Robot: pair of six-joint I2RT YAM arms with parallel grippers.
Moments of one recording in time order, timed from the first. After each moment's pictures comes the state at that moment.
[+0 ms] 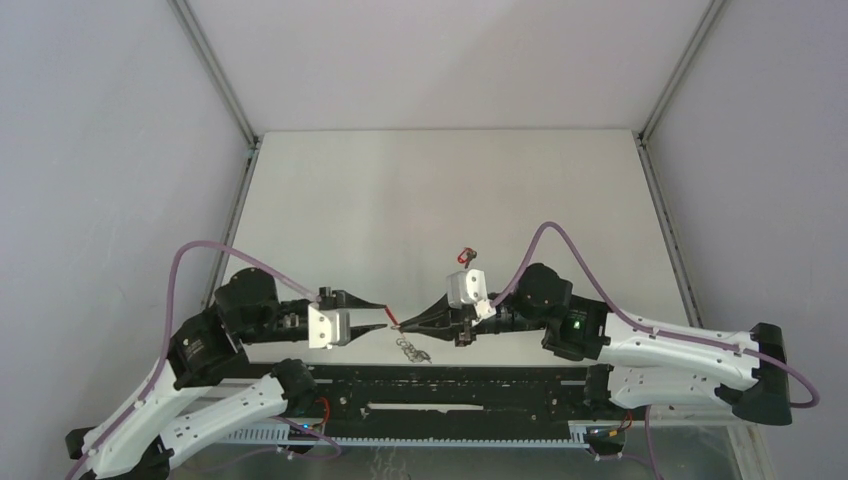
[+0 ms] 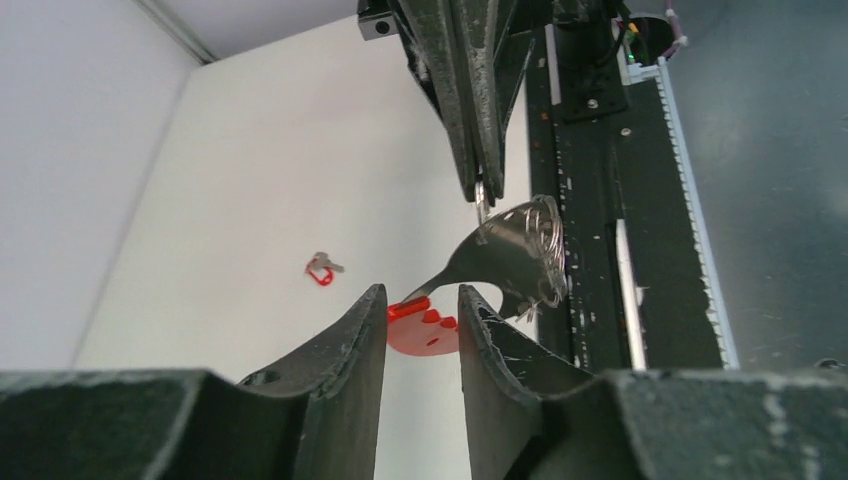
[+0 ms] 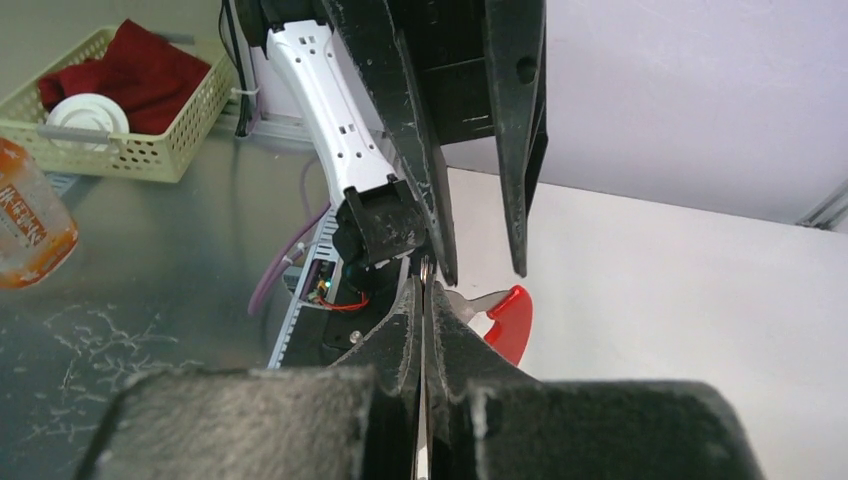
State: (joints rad) left arm -0.91 0.50 0.96 -0.70 0.49 0.51; right arm 1.26 1.00 0.86 0.20 -0.41 -0.12
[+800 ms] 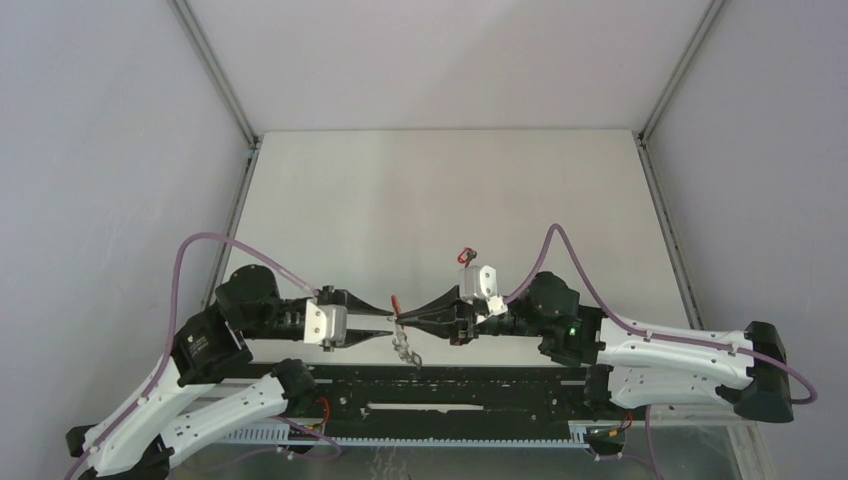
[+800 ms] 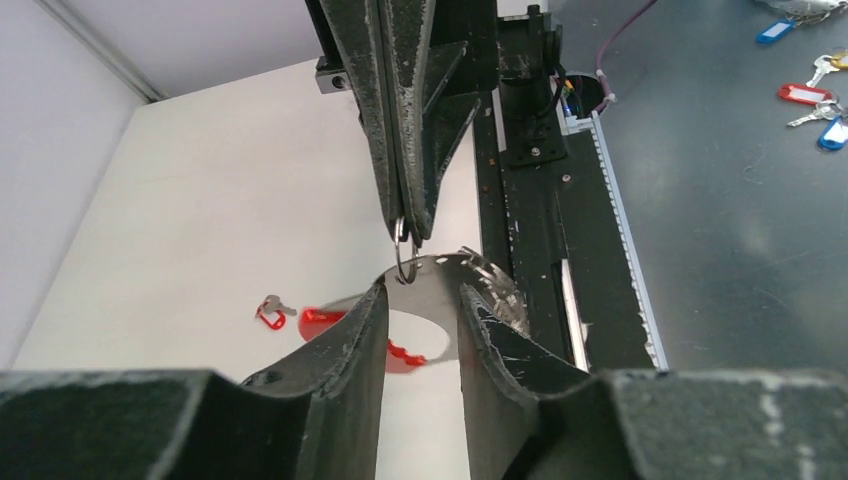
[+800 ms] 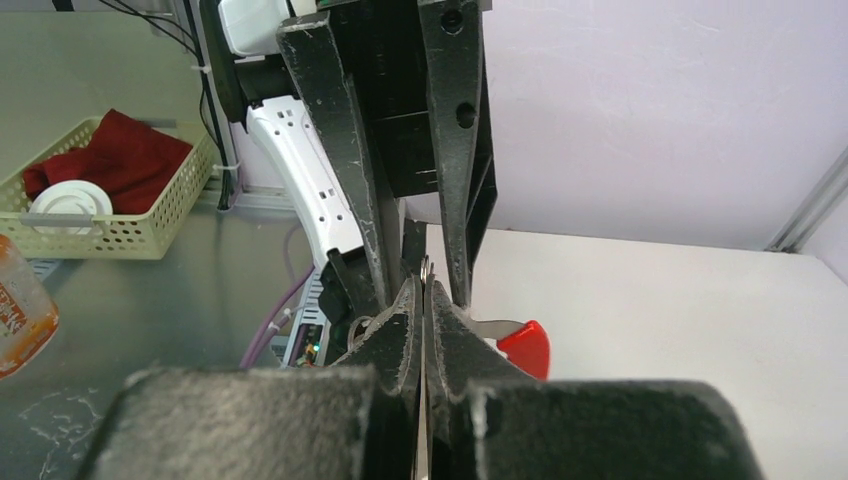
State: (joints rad) left arm -0.91 0.52 0.95 -0.64 0.62 0.40; right arm 1.29 1.00 0.77 0.44 -0.29 -0.04
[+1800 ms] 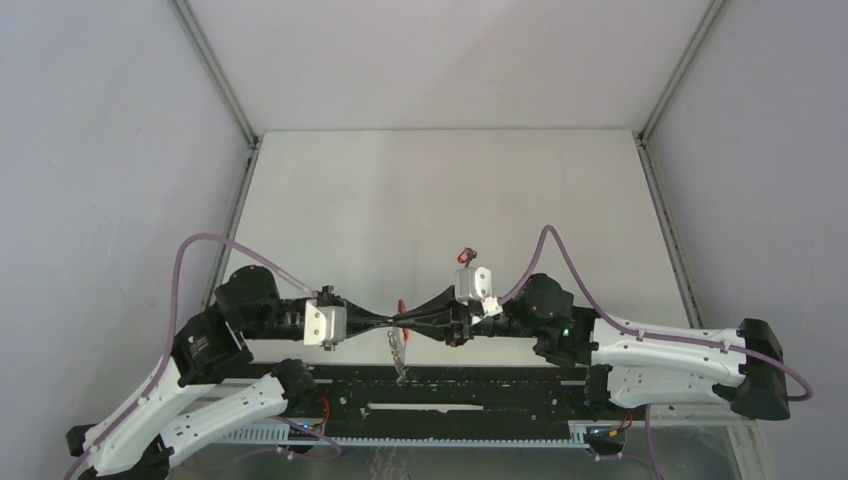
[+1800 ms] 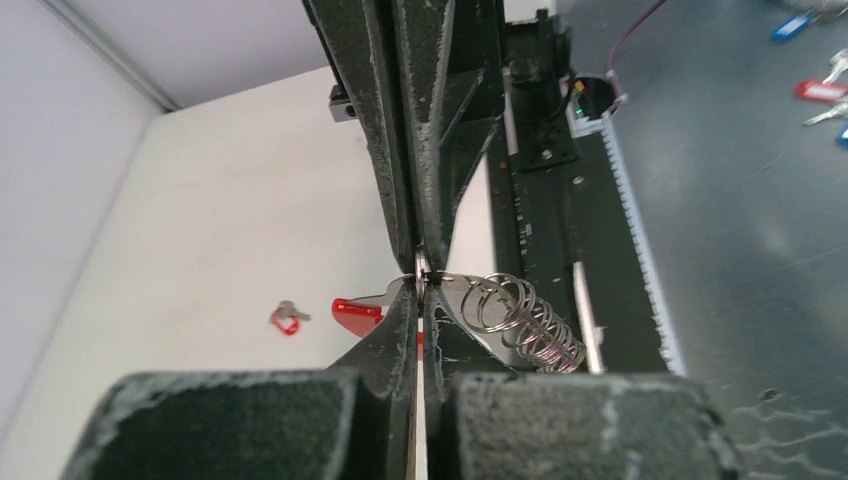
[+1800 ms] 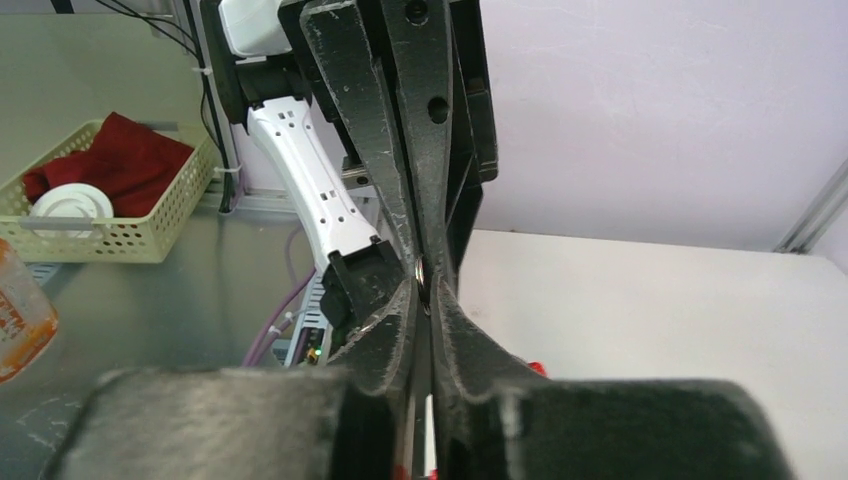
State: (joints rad) left arm -0.91 0.53 0.94 -0.60 0.61 0.38; right arm 1.30 1.03 0.76 0.50 -0.29 -0.02
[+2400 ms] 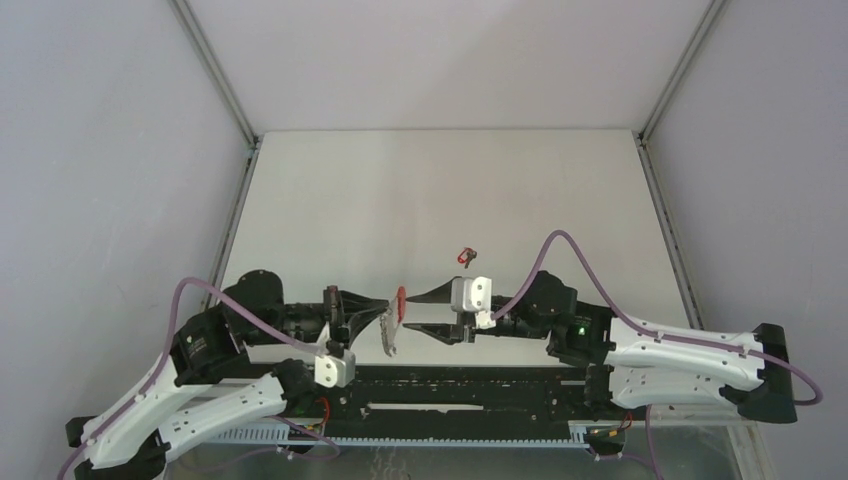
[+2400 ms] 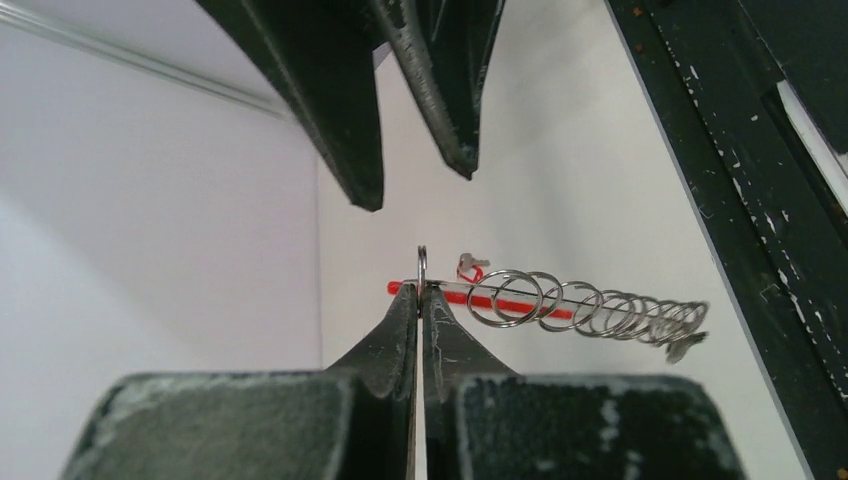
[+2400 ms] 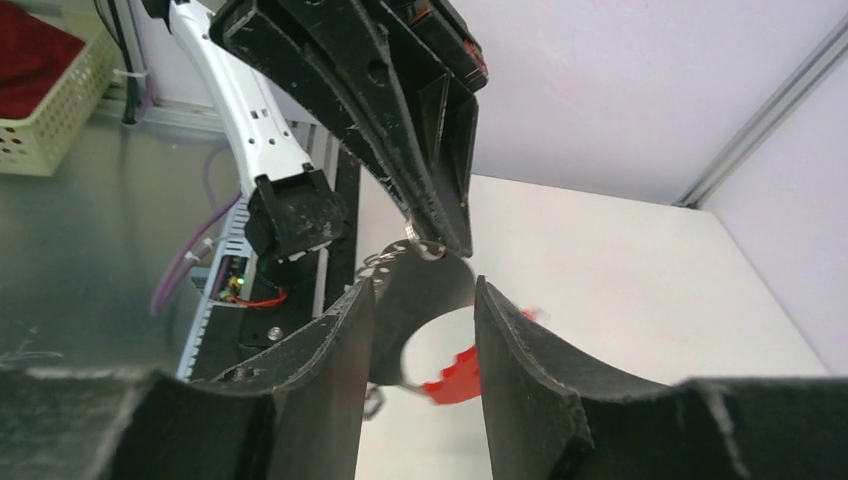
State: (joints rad) left arm -0.96 0.51 0.94 -0.71 0.44 1.04; right arm 1.30 0.96 0.79 0.26 -0.20 -0.22
